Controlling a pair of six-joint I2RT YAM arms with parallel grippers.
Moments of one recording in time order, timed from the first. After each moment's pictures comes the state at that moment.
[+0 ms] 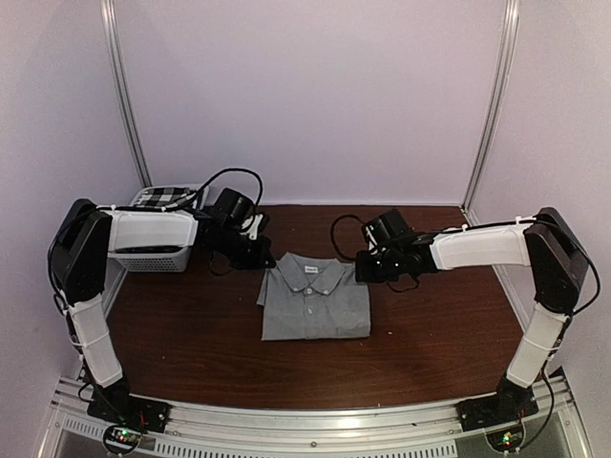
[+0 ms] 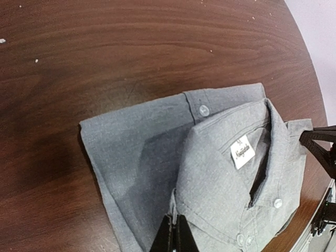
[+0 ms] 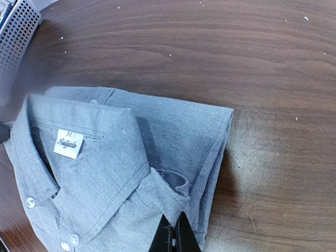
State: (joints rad) left arm -0.59 1.89 1.31 -0.32 0.29 -0.44; right arm 0.68 1.77 1.10 -0.19 0.05 0.57
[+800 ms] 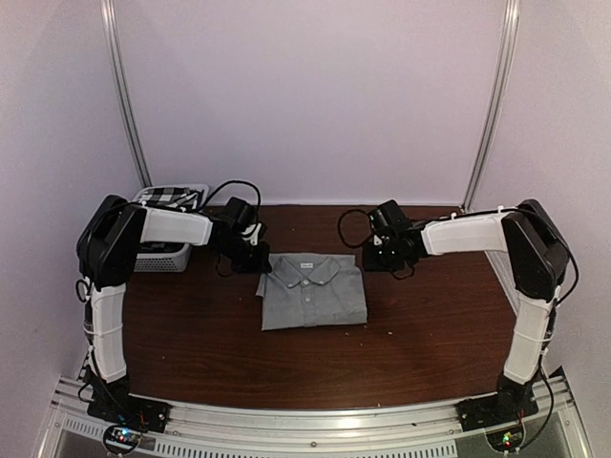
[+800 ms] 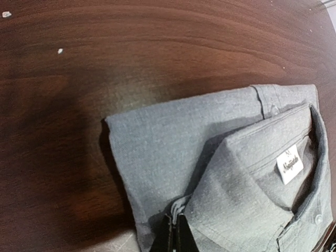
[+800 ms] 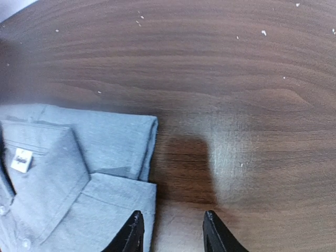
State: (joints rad) left arm -0.52 2.10 1.43 -0.32 0.26 -0.44; right arm 0.58 1.94 1.26 -0.25 0.13 0.49
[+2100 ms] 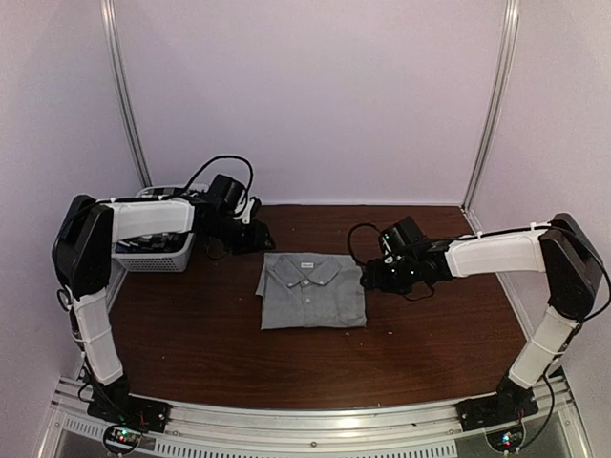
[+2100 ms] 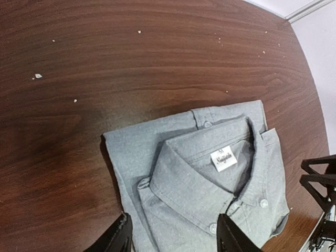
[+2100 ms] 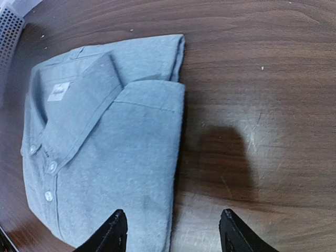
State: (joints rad) left arm -0.51 1.95 1.44 -0.37 0.27 -0.41; right arm 0.66 1.67 0.98 -0.21 0.01 0.65
